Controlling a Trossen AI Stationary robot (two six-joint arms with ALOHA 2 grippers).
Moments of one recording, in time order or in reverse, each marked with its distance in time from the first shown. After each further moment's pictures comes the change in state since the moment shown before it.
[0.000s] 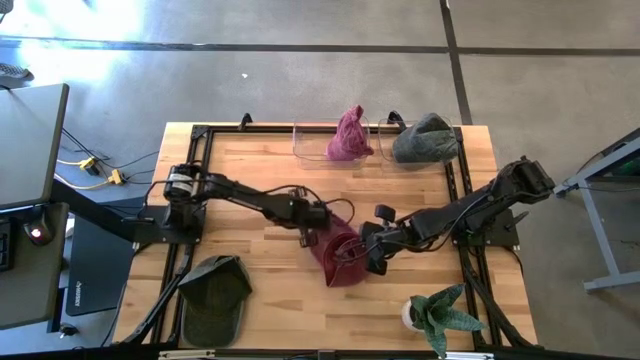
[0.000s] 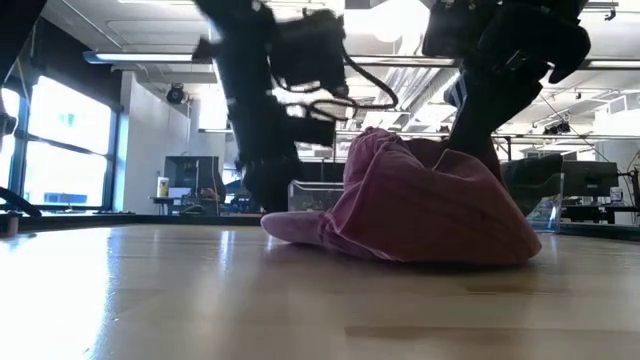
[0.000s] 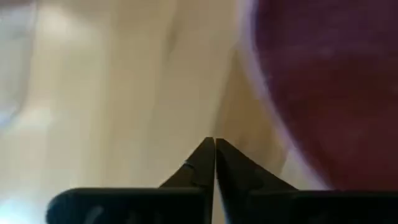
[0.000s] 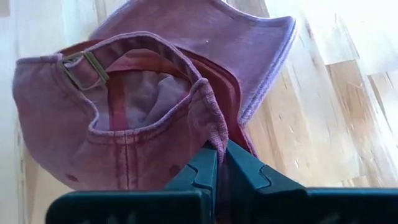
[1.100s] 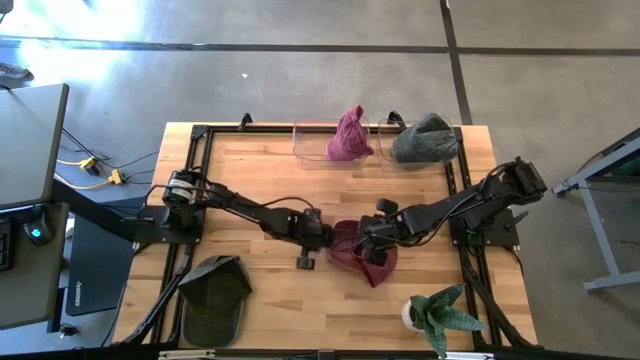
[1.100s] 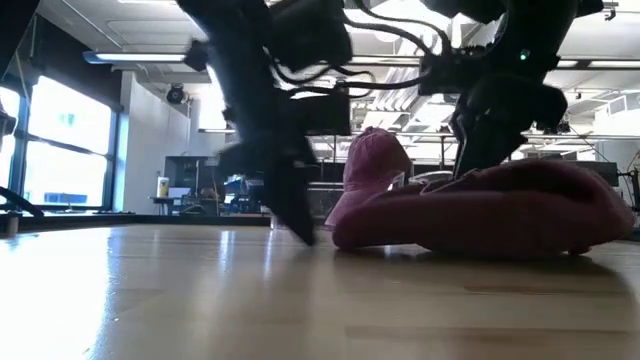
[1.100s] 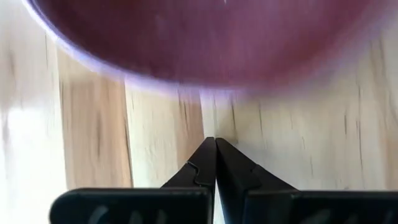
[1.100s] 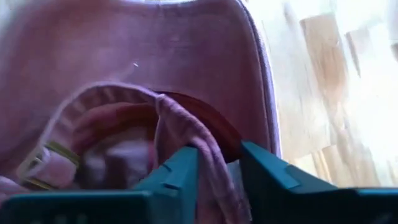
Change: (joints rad) left arm -0.100 0.009 -0.023 0.180 0.221 0.228; right arm -0.079 0.059 0.001 -0.100 -0.001 -0.011
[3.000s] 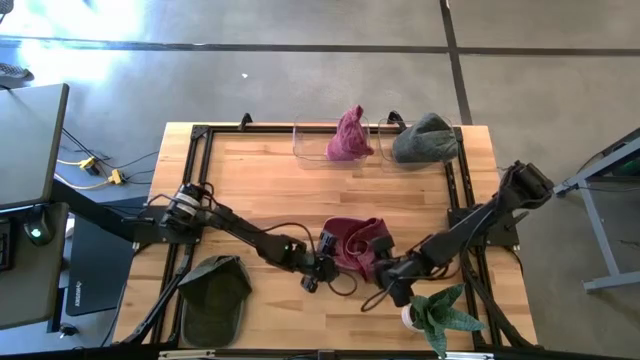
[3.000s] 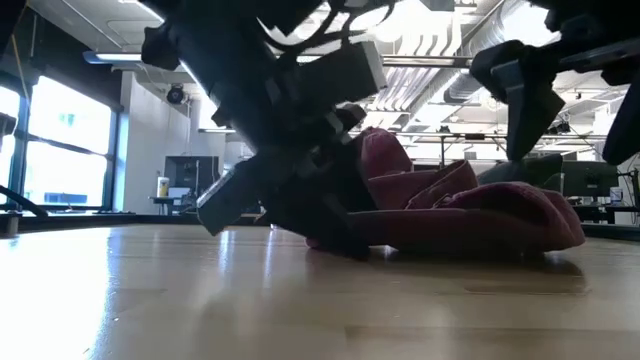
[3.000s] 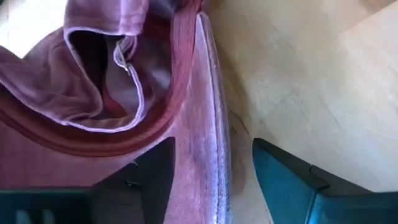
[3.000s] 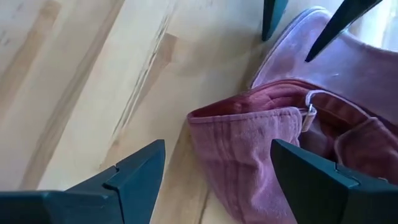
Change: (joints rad) left arm -0.160 0.087 0.001 0.341 -0.219 0.340; right arm 0.322 -0.028 0.000 0.098 -0.086 -0.306
